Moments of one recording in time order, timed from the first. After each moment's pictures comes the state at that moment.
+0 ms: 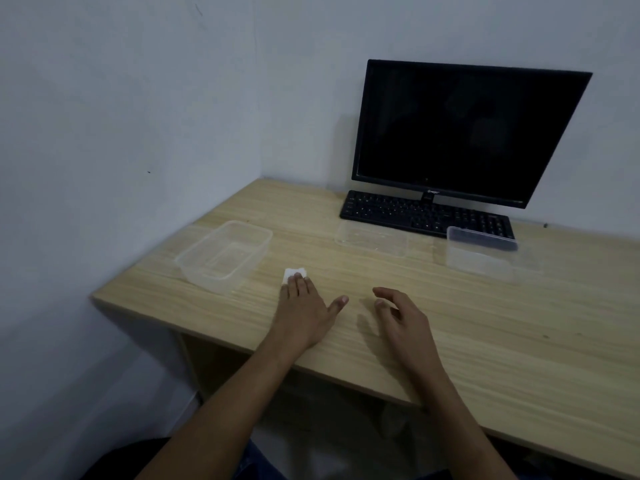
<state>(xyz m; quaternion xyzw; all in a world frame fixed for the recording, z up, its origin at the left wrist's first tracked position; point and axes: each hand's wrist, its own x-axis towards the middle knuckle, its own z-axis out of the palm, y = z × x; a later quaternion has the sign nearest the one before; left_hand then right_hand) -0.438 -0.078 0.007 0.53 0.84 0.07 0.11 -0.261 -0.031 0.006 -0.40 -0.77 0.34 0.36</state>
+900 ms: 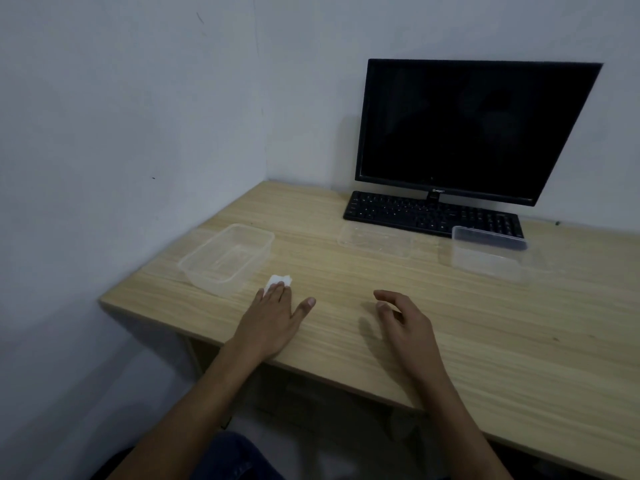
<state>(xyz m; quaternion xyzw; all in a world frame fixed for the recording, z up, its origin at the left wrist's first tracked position) -0.478 -0.116 0.006 0.54 0.83 0.09 0.12 -0.257 -0.029 0.003 -0.37 -0.77 0.37 0.38</state>
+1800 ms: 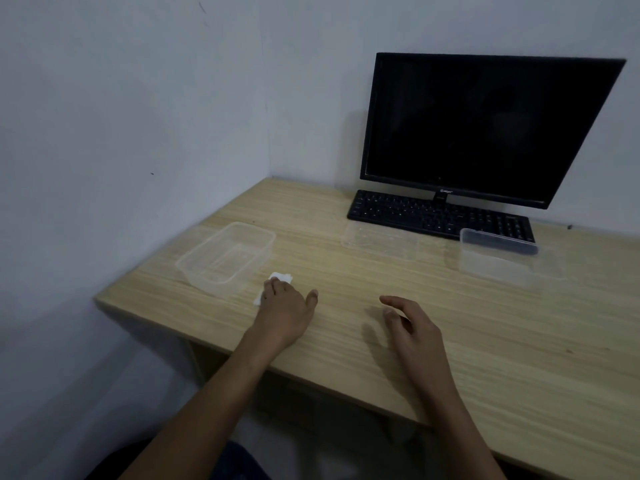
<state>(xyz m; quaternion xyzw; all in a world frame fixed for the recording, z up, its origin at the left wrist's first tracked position) -0.477 -0.073 -0.004 0.44 0.88 0.12 0.16 -0.255 -0.027 0.000 -0.36 -0.75 0.37 0.40</state>
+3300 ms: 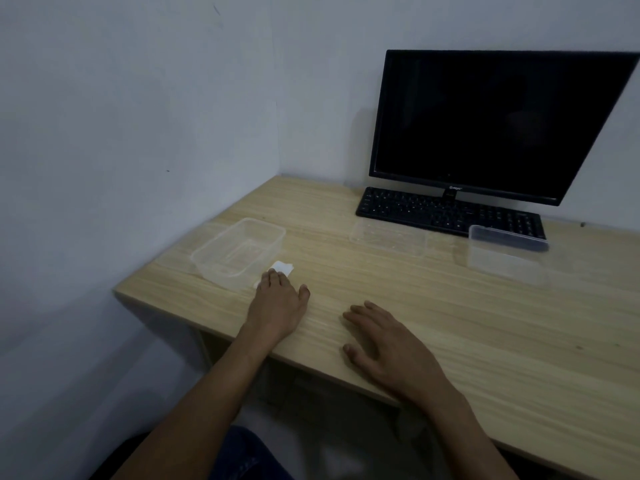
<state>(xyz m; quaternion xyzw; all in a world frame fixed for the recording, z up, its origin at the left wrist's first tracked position) -0.487 -0.092 0.002 0.46 0.88 0.12 0.08 -0.266 -0.039 -0.002 -0.27 -0.94 0.16 0.11</state>
